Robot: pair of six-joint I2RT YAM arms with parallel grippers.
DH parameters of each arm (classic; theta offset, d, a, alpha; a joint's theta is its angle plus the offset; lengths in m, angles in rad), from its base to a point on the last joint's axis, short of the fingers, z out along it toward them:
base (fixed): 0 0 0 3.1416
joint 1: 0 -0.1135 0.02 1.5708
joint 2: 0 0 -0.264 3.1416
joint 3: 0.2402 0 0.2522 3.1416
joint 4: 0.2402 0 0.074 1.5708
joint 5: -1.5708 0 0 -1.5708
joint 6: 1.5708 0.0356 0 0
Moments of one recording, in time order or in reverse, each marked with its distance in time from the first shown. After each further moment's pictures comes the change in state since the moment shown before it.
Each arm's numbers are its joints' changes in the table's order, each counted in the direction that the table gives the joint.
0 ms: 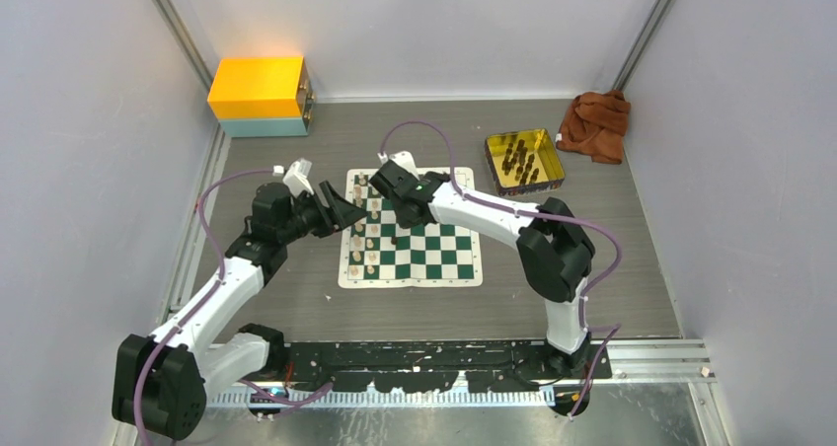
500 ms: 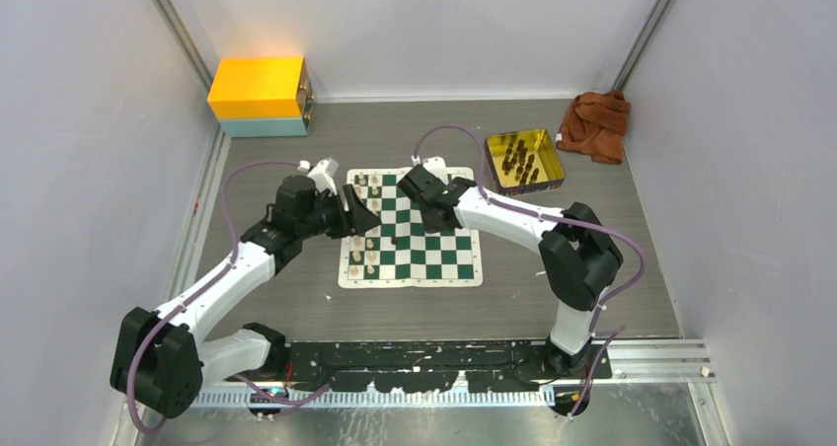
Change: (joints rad) left arm 0.133 0.104 0.103 0.122 0.077 0.090; right arm 0.070 -0.146 -0.229 -0.032 -0.016 0.075
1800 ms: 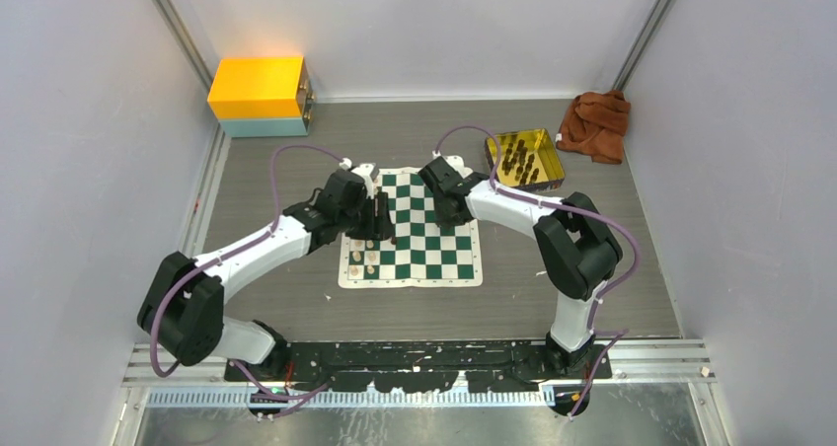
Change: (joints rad) left arm 0.208 0.272 0.197 0.175 0.262 0.153; right arm 0.143 0.035 -0.077 -0.119 0.117 0.007
